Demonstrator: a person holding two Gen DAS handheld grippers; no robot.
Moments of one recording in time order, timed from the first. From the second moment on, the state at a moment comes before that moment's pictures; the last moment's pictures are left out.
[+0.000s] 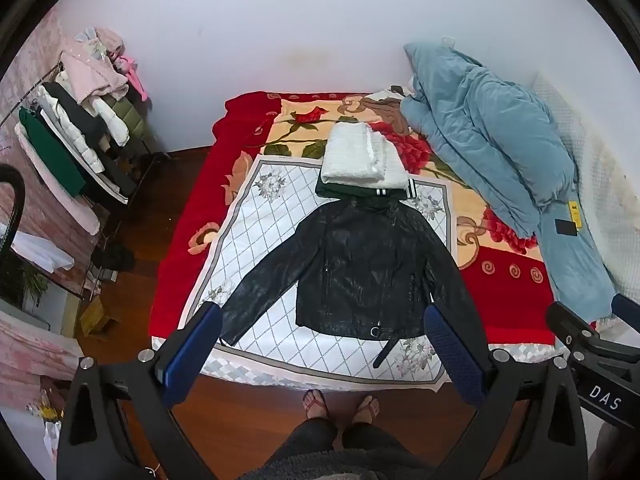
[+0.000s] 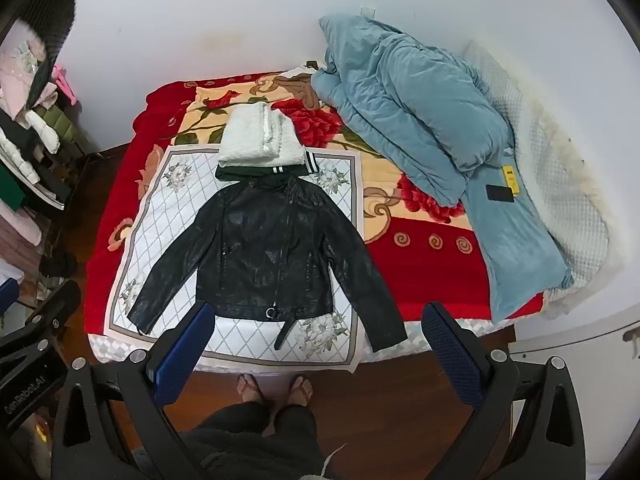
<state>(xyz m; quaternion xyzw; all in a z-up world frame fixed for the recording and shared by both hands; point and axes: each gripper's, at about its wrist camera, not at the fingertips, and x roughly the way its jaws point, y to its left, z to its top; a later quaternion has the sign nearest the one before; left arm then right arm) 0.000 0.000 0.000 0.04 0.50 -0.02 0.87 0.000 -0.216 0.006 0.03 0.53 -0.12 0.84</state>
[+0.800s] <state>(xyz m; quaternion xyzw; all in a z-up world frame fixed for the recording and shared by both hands) 0.000 0.000 0.004 0.03 0.50 -0.03 0.87 0.003 -0.220 0.014 0.02 0.53 -0.12 0.84</state>
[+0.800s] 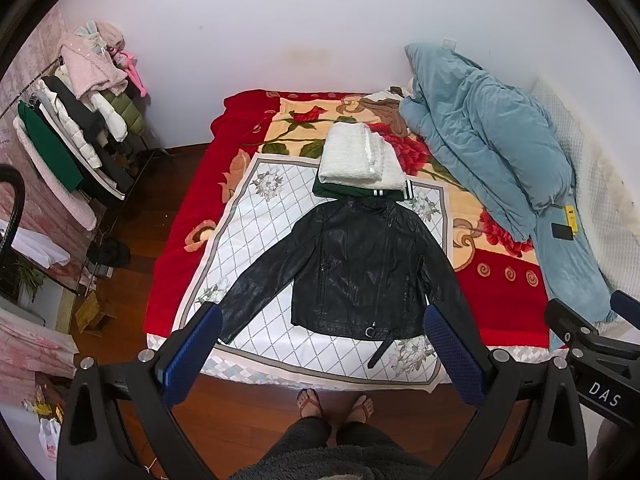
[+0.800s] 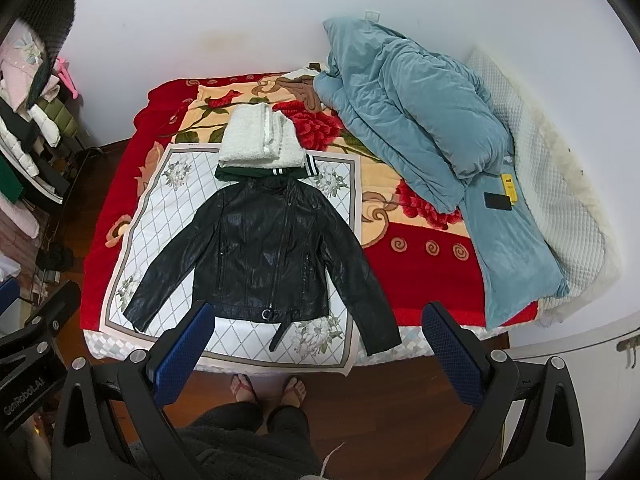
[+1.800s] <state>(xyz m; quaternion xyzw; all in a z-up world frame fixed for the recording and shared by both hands) 0.004 -0.003 0.000 0.03 0.50 -0.03 0.87 0.010 -0.212 0.019 0.01 0.53 -0.12 0.84</state>
